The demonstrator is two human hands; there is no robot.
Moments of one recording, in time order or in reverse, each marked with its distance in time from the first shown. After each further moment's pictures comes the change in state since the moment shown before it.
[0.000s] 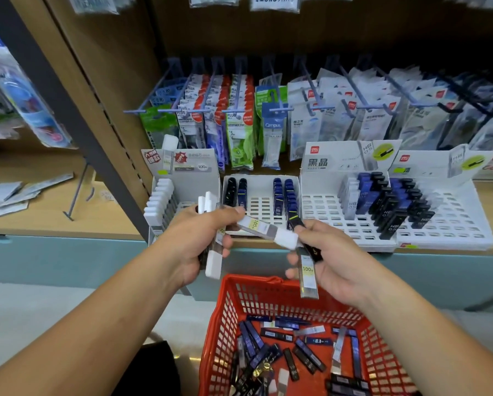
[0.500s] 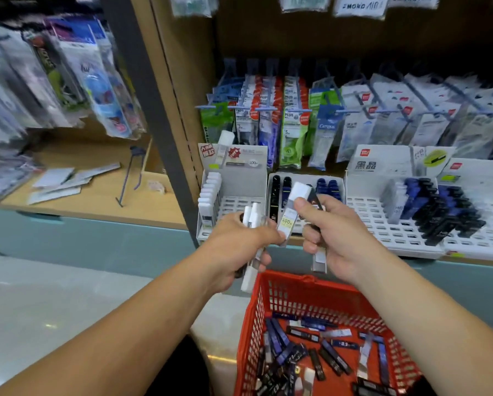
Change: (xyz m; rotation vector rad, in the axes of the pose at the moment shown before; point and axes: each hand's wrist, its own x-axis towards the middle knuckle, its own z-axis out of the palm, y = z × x) left_hand -0.025 -0.010 -0.037 0.169 -0.053 0.045; right_hand 0.025 0.007 0.080 -0.115 0.067 -0.215
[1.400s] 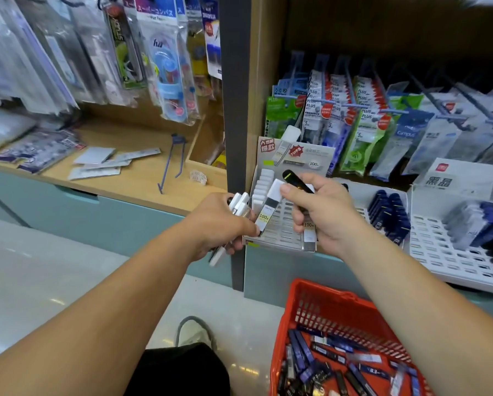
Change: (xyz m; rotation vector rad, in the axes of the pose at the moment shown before) left_hand 0.032 -0.009 -0.133 0.327 0.102 0.062; right_hand 0.061 0.024 0.103 -0.161 -0.154 -0.142
